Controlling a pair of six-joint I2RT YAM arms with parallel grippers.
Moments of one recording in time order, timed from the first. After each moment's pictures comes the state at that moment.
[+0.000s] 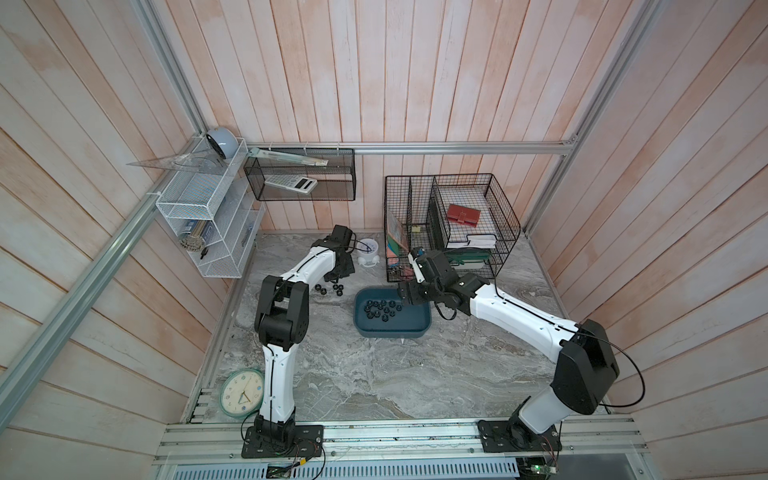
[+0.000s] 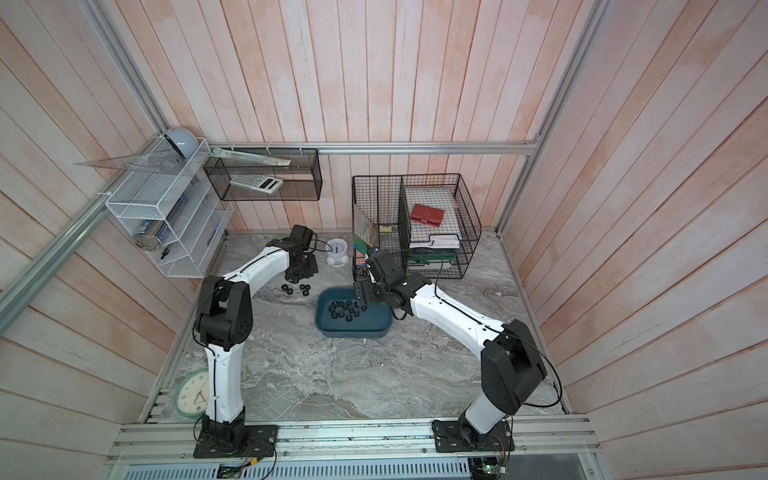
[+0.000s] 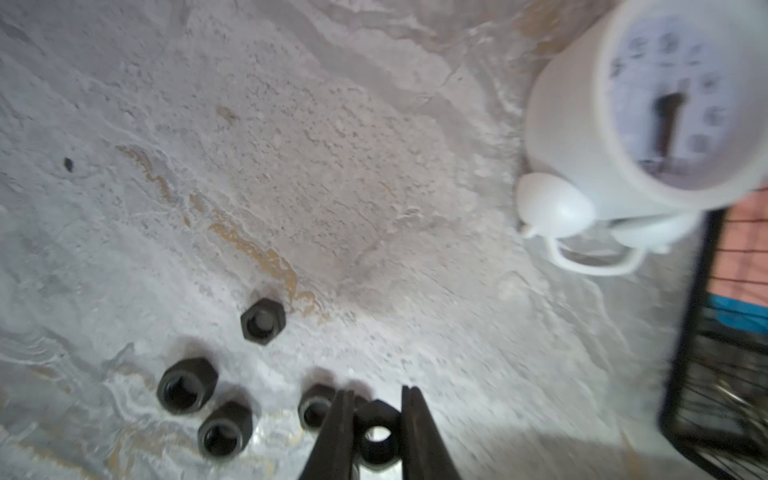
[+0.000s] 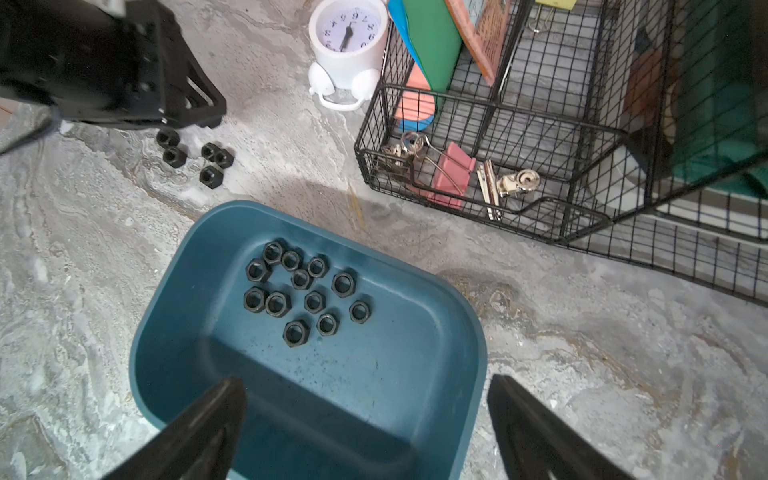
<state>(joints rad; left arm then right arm) -0.29 2.13 1.75 -0.74 -0.12 -0.48 0.72 1.59 1.26 -0.50 0.11 0.32</state>
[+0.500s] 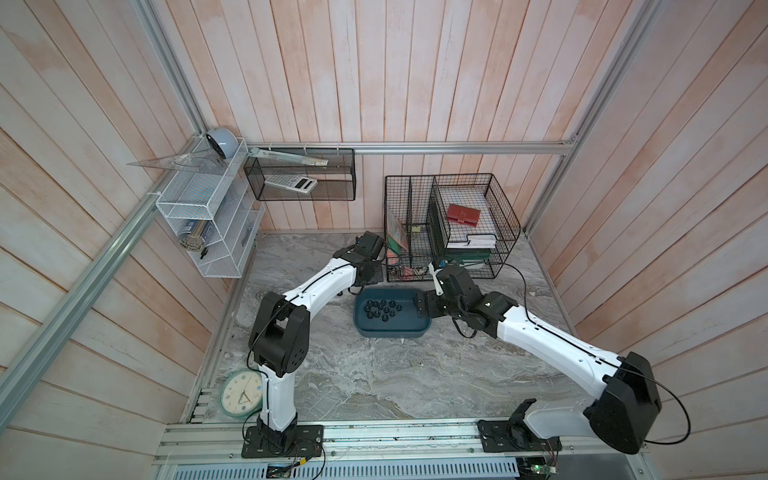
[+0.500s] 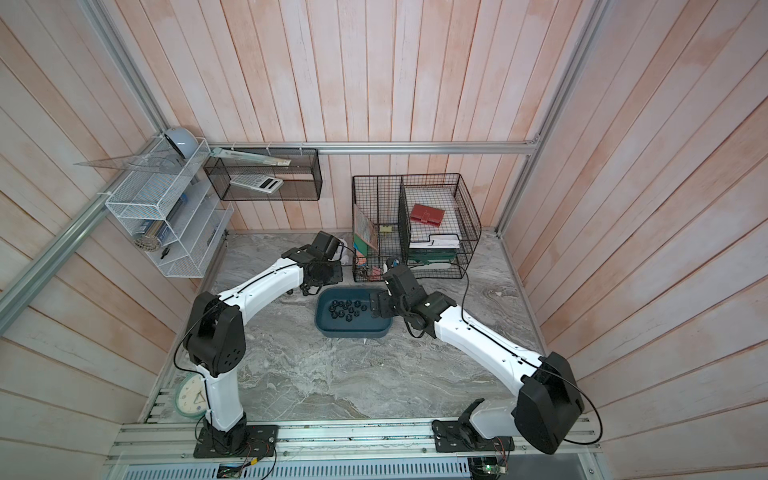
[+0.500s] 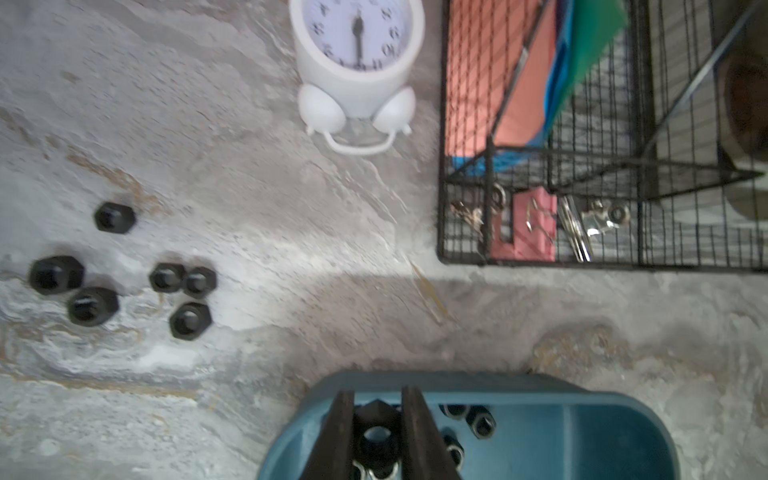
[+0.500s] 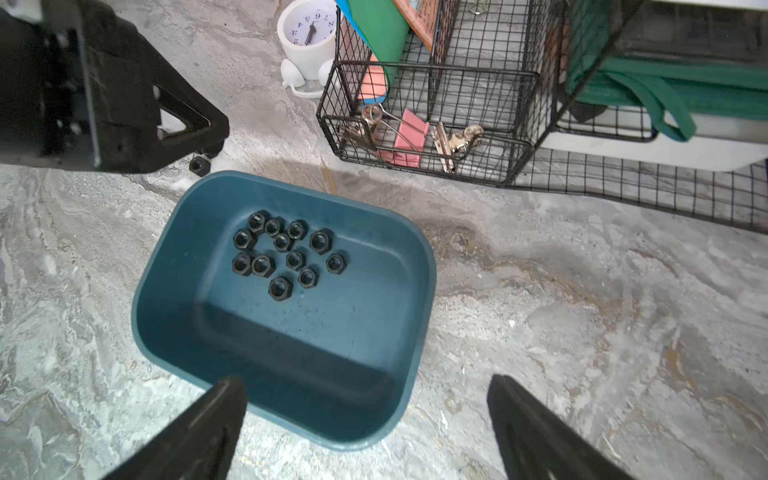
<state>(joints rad) -0.54 1.95 1.61 -0.71 -0.13 -0.57 0.72 1.32 1.03 -0.50 0.16 0.40</state>
